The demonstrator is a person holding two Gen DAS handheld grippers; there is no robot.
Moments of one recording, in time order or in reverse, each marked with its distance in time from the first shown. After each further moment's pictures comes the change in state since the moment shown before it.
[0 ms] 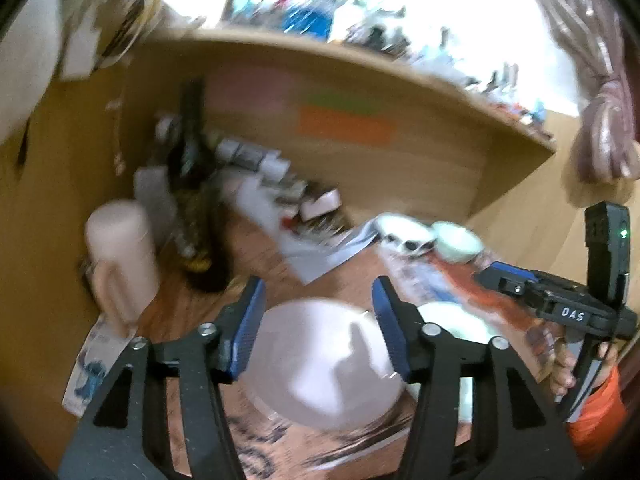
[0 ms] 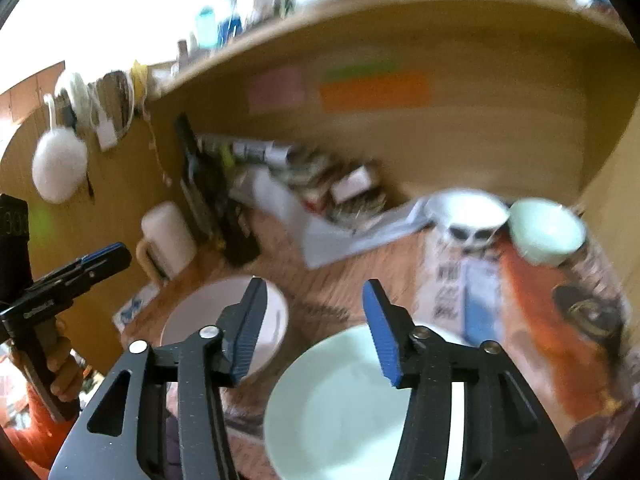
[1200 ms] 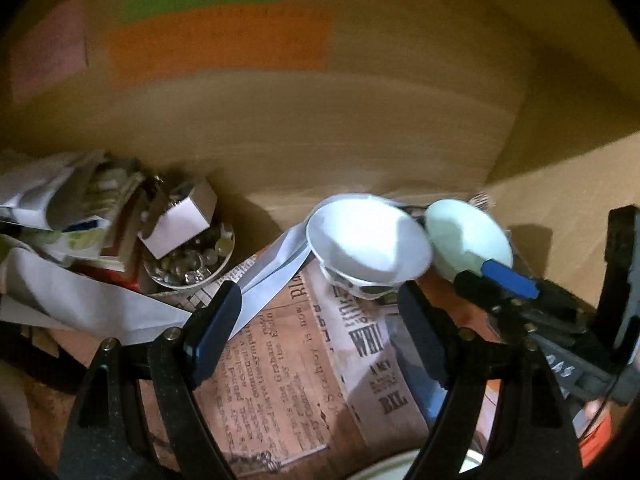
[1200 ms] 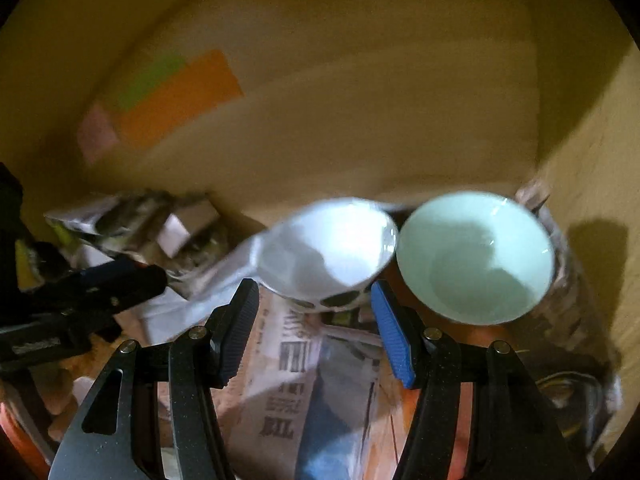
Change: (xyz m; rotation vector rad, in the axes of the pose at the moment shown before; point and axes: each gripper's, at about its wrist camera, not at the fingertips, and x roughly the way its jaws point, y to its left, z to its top) left arm 0.300 -0.120 0.076 0.064 0.377 -0.007; right arm 0.126 -0.187 0.050 0.251 0.124 -0.162
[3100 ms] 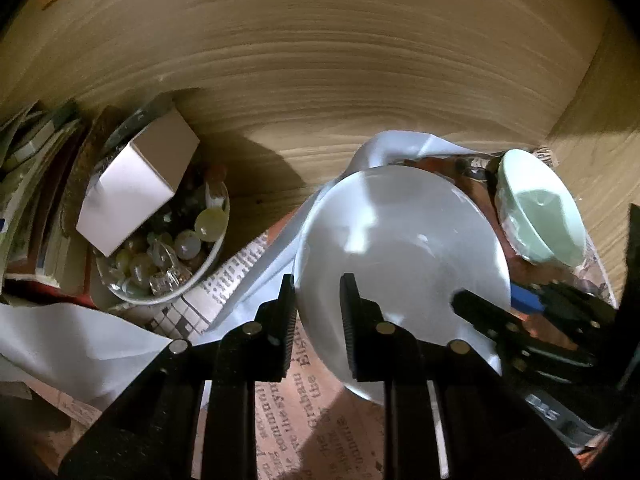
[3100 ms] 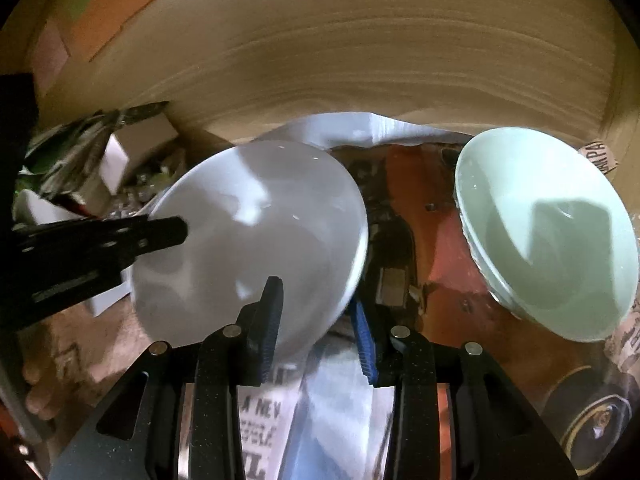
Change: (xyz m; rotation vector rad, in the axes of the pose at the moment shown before) left arm 0.108 0.017 0.007 0.011 0.228 0.017; right arm 0.059 -0.010 -0.019 -0.079 0.206 -0.060
